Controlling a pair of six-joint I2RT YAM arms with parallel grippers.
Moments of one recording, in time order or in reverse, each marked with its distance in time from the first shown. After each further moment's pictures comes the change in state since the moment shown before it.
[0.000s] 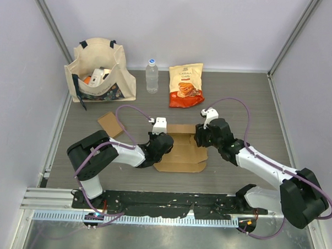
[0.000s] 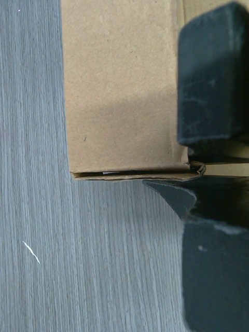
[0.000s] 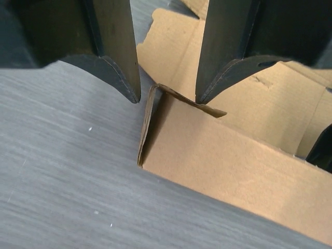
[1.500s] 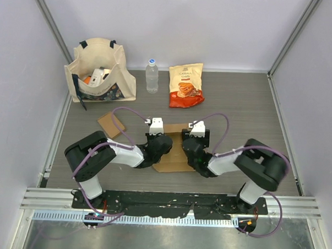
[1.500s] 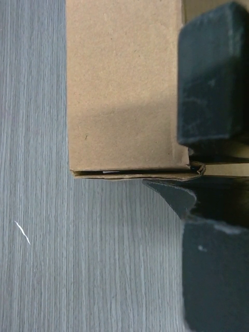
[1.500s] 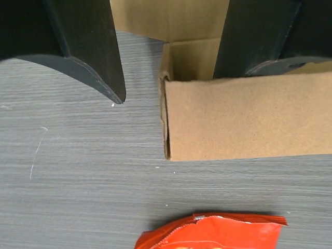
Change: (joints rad) left arm 0.005 -0.023 -0.014 -0.042 -0.037 -0.086; right arm 0.396 0.532 -0.091 0.874 0.998 0.046
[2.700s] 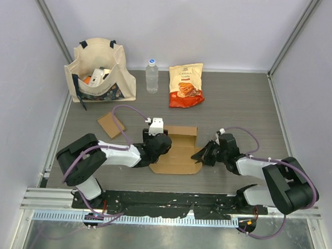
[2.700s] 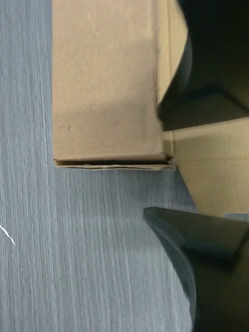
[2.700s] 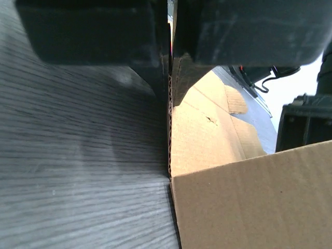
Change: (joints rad) left arm -0.006 -0.067 0.012 -0.152 0.055 0.010; right arm -0.573 -0.390 -0.236 -0.521 -1.482 0.774
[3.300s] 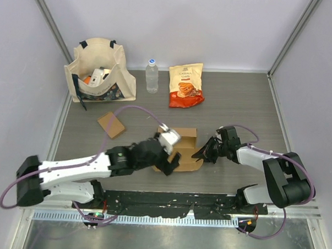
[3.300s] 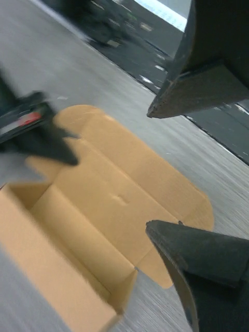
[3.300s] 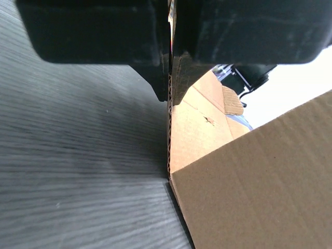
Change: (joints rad) left arm -0.143 -0.612 0.056 -0.428 0.566 0.276; right arm -0.076 0.048 0.175 -0.324 -0.134 0.001
